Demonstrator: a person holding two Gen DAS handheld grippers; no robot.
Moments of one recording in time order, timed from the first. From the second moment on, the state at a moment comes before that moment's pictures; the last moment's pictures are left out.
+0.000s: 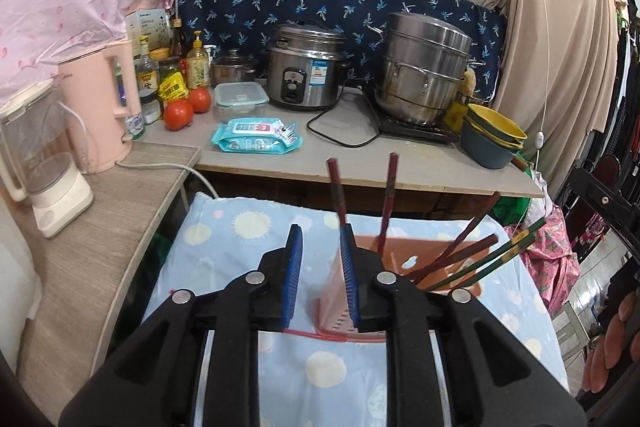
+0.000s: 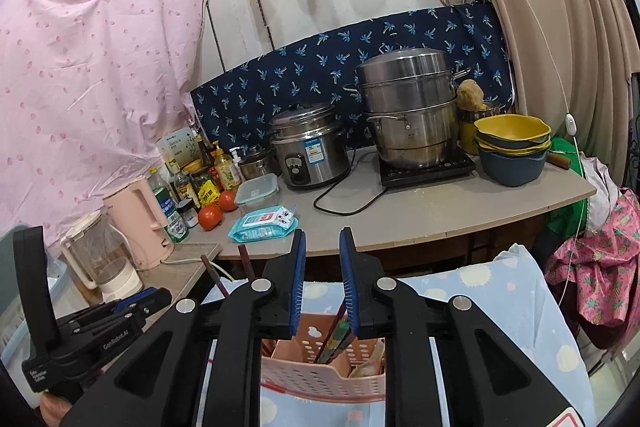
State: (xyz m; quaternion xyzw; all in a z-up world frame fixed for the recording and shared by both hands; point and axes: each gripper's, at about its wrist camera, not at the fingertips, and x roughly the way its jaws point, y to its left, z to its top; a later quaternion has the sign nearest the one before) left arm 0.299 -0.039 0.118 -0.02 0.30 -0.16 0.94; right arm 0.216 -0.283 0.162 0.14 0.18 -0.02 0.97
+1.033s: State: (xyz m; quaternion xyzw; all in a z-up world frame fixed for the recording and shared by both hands) left arm 0.269 0.102 -0.012 -0.04 0.40 -0.02 0.92; right arm 0.248 -0.091 -0.021 0.06 0.38 0.13 0.91
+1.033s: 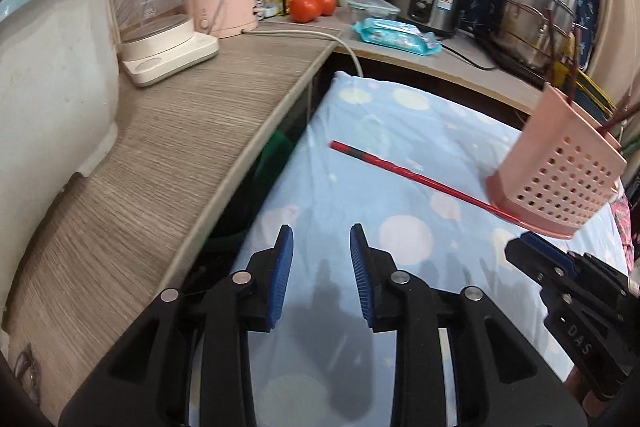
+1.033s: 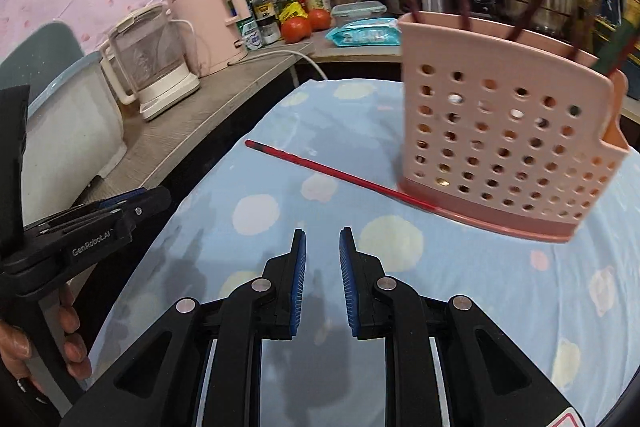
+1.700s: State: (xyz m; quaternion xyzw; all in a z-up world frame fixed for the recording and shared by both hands) left arm 0.296 0.142 -0.023 -0.07 0.39 0.00 0.92; right arm 0.380 -0.038 -0.060 -0.02 0.47 0.13 0.87
